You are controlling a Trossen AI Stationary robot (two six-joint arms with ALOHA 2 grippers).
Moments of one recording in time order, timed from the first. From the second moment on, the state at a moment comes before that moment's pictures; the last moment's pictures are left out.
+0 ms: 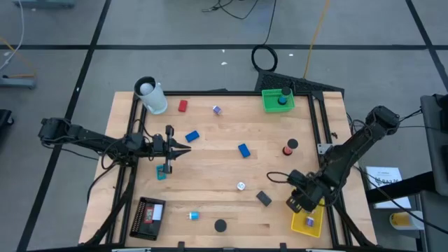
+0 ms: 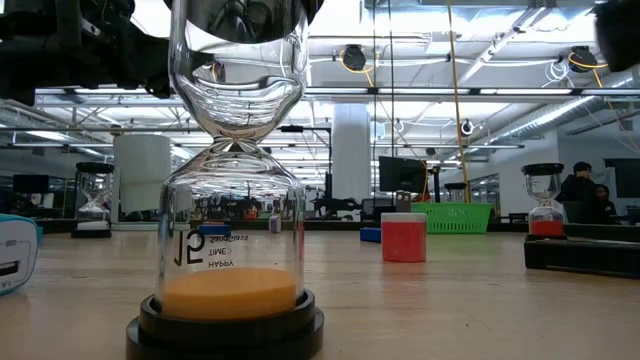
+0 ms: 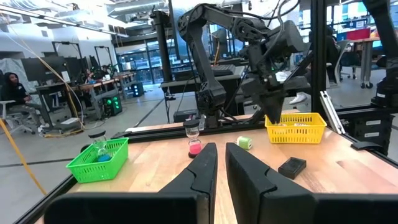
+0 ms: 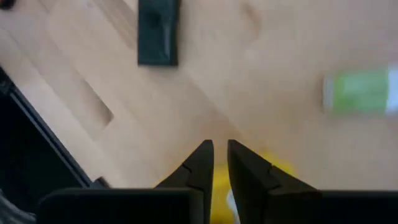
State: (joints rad) left arm -0.08 0.87 0.10 0.88 -0.06 0.15; right arm 0.76 1.23 0.80 -0.77 0.09 1.52
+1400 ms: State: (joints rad) left arm -0.08 0.87 0.10 0.88 -0.06 0.15; right arm 0.05 1.31 0.54 0.65 -0.24 -0.18
